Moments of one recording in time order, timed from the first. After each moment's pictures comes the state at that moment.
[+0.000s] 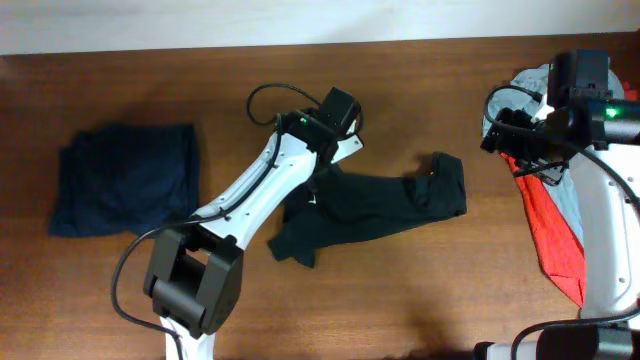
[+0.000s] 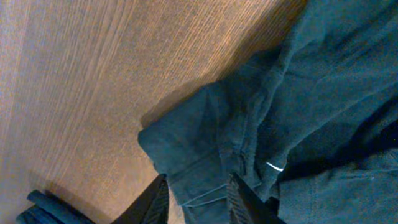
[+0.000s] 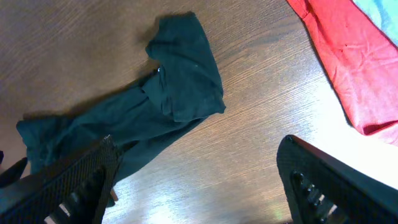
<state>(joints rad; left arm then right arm) -0.59 2.03 1.70 -0.99 -0.23 0.44 -0.15 1.56 1.63 -1.28 -0.05 0.41</state>
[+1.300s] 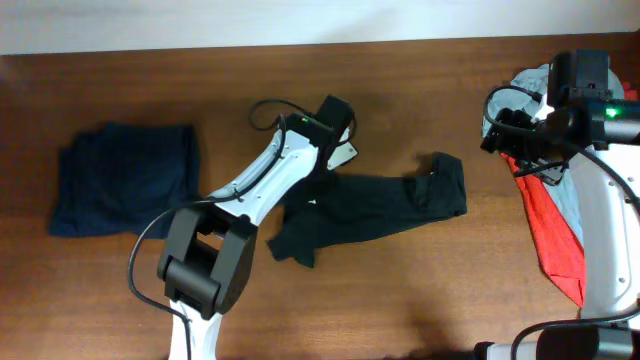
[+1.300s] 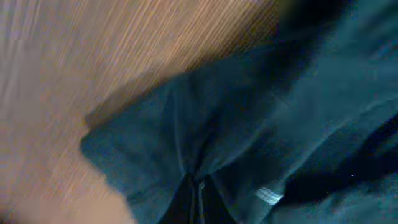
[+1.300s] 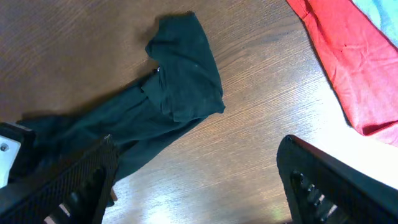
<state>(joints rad) -0.56 2.13 1.70 -1.02 -0.17 0.38 -0.15 1.56 1.63 -1.28 -0.05 0.41</state>
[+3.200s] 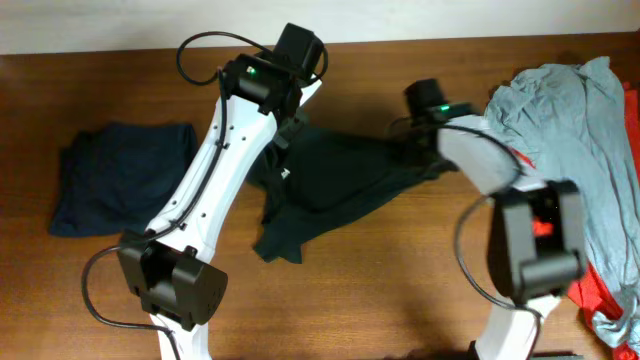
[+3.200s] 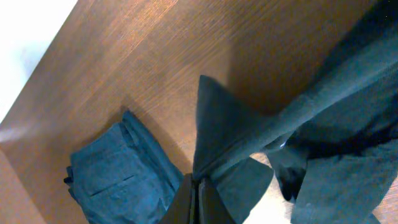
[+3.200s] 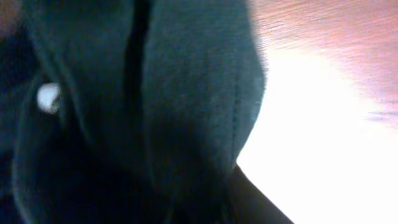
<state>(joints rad) -0.47 2.02 2.13 -1.34 -0.35 0.27 0.15 1.99 1.47 -0.87 0.23 0.39</state>
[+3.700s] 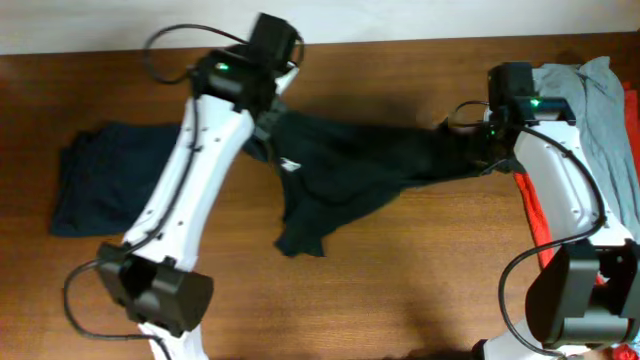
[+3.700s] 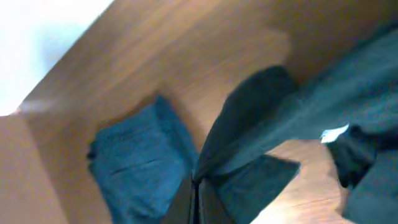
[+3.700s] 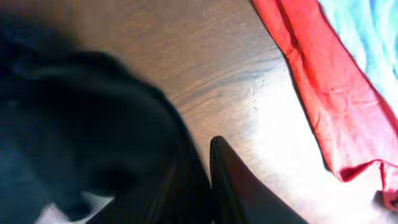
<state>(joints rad) -0.39 1.96 2.13 -1.34 -0.40 0.24 -0.05 1.76 1.47 -1.04 0.20 0.39</state>
